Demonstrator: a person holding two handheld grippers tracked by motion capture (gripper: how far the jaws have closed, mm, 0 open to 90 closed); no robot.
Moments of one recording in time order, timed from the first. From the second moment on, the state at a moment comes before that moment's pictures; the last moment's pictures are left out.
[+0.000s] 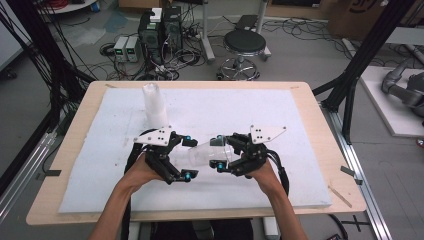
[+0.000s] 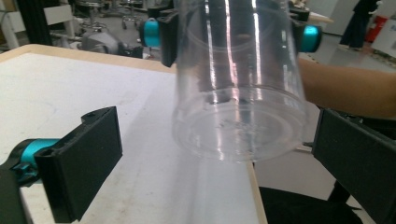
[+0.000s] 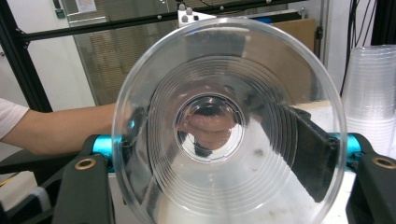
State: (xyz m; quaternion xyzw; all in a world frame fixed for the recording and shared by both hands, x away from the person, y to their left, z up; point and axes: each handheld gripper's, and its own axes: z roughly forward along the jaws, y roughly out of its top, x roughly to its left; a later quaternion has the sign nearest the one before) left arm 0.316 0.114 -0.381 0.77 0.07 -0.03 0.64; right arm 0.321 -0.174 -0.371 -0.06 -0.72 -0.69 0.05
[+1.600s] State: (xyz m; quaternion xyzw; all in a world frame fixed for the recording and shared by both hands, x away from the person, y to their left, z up) left arm 0.290 0.207 -0.457 0.72 0.36 0.19 0.56; right arm 0.371 -0.163 -0.328 -0.22 -0.90 -0.38 -0.04
